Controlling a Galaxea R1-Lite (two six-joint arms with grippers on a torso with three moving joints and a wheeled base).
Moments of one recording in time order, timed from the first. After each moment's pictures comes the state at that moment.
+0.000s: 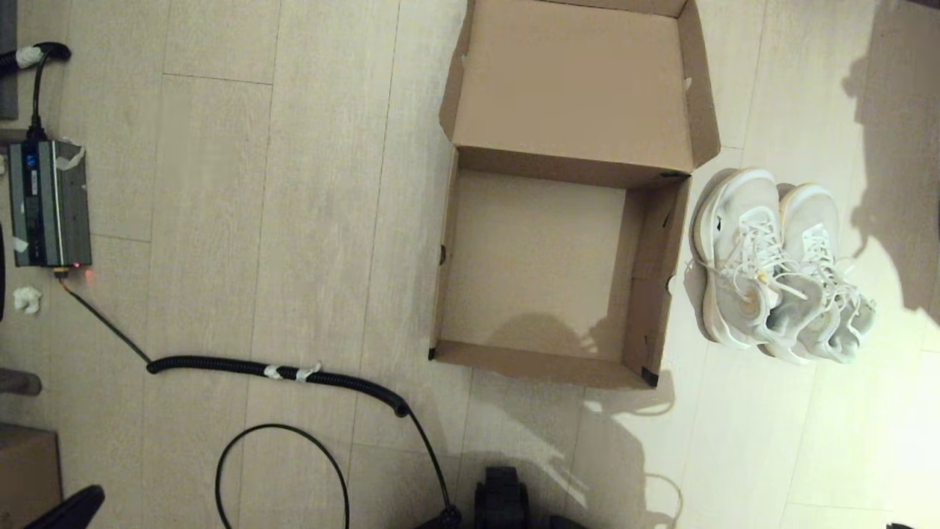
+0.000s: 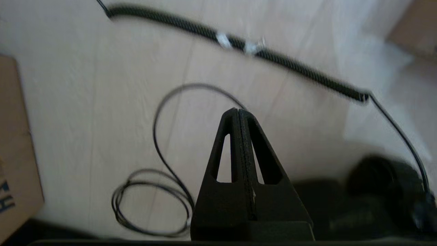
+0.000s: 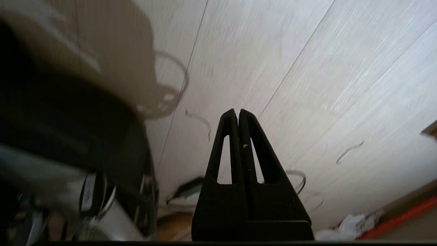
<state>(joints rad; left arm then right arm) 0.10 0.72 -0.05 -0.43 0.09 -0.07 -0.24 0.78 -0.01 -0.25 0.12 -0.31</state>
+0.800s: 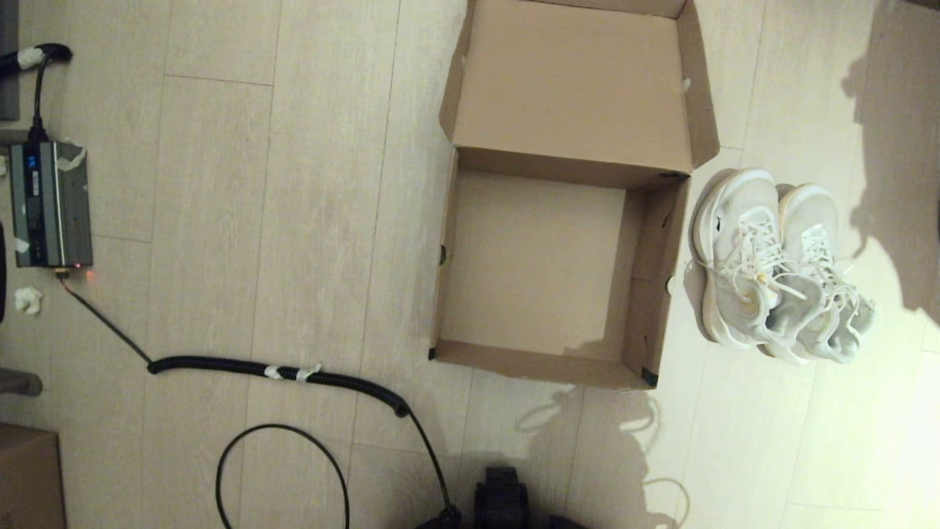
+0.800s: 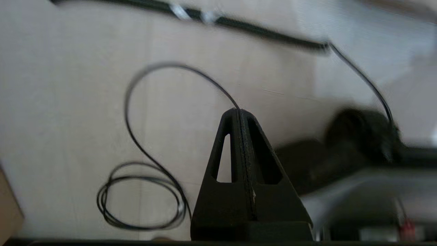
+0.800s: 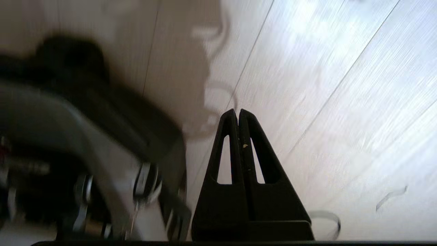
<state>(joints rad) 0.10 0.48 -0.01 -0.20 -0.07 -0.01 0.09 0.29 -0.03 0.05 0.02 -0.14</state>
